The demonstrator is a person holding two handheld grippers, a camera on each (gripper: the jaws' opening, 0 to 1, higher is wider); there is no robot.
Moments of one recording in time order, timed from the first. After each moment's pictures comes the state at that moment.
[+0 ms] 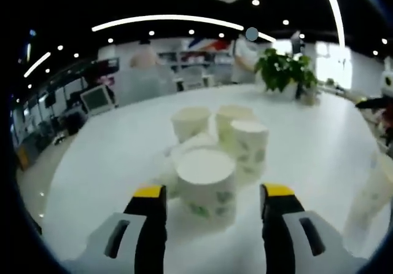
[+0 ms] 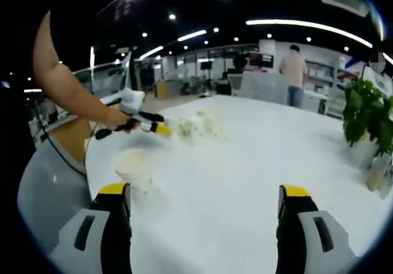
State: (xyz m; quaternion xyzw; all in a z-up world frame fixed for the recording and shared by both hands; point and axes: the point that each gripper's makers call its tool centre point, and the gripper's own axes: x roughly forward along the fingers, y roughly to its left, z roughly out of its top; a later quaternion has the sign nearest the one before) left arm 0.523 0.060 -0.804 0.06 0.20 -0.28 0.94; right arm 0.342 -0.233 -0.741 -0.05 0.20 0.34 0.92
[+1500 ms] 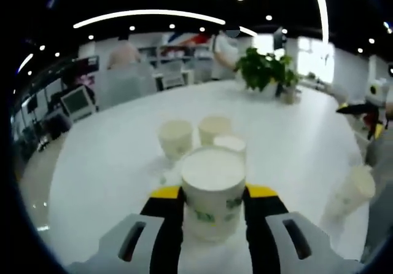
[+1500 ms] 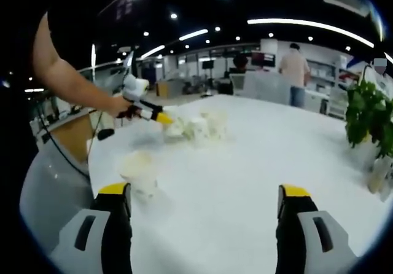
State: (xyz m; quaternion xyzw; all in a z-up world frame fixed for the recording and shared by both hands) left arm 0.513 0.054 -0.764 0.08 0.22 -0.36 0.90; right arm 0.338 -0.223 -0.734 -0.05 0.20 0.34 0.92
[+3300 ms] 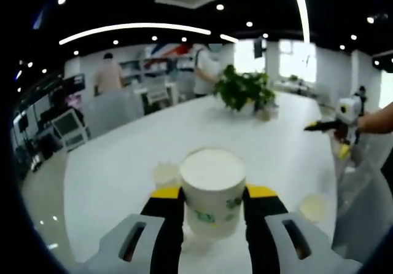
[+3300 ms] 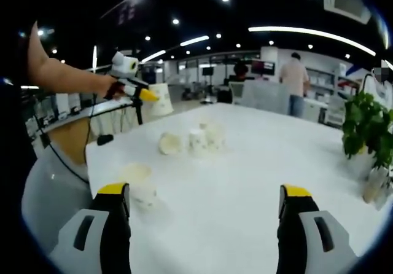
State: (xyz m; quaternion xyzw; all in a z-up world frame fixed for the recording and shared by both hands) left arm 0.470 0.039 -0.655 0.10 0.19 -0.42 0.88; right arm 0.342 -0.219 -0.711 -0.06 0.17 0.34 0.92
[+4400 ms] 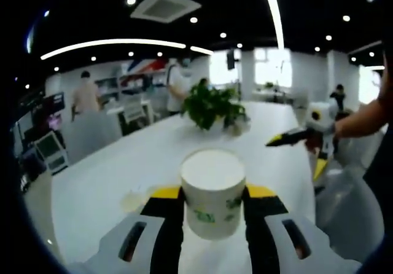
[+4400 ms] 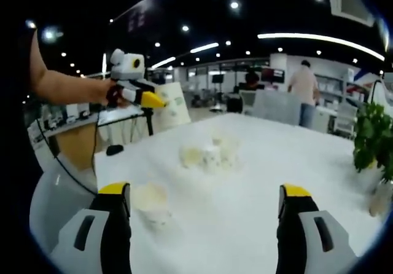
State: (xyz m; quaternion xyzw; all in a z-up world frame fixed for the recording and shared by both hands) left arm 0.420 -0.034 -0.612 0.10 0.13 -0.50 0.85; right arm 0.345 -0.181 -0.678 -0.06 0.14 0.38 0.91
